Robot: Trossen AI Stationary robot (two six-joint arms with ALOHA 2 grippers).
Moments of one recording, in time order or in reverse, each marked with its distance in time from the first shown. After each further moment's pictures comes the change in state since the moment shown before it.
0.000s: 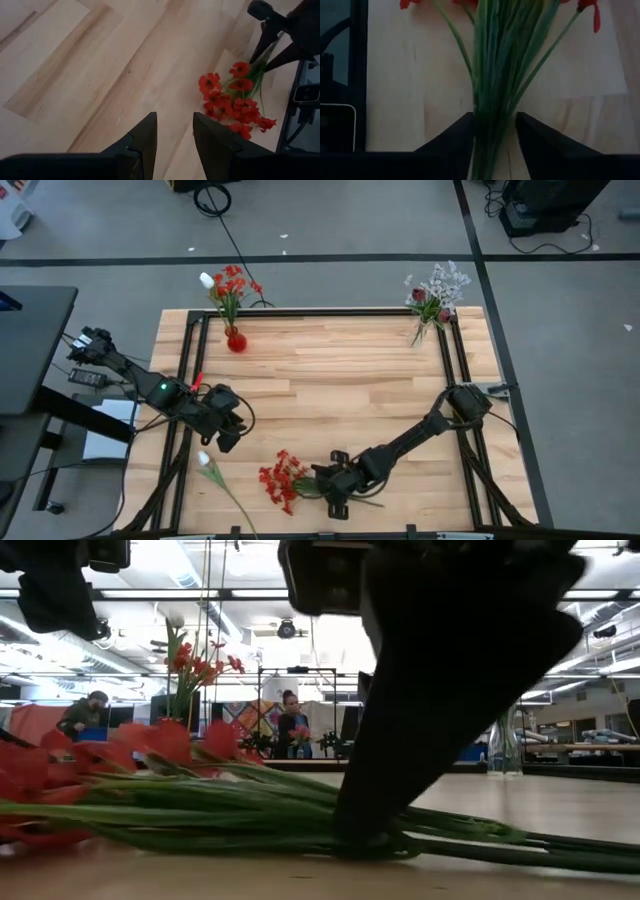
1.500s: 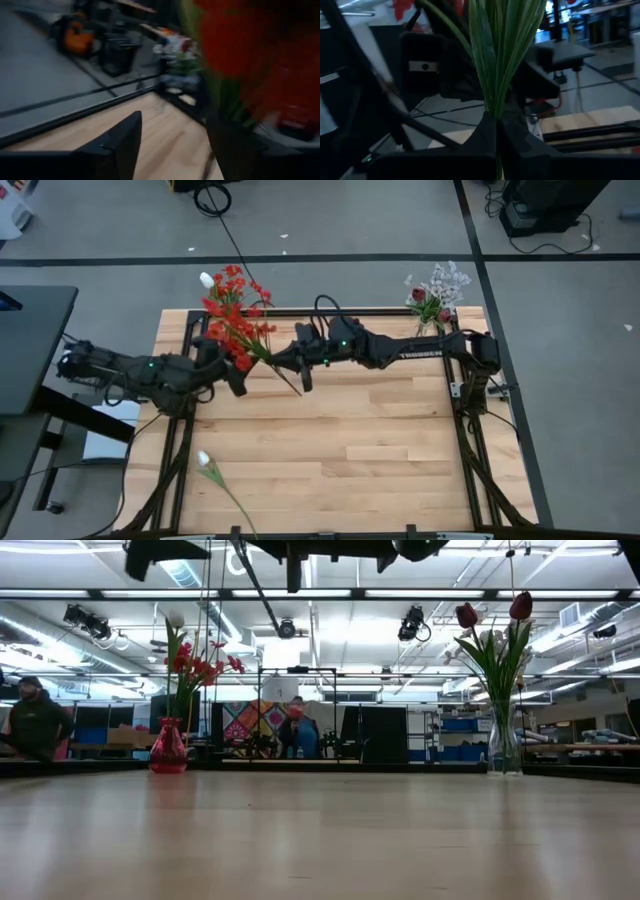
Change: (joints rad) left arm 0.287 -0.161 0.002 0.678 -0.491 0.578; right arm -0.647 -0.318 -0.004 0.732 -0.357 -0.375
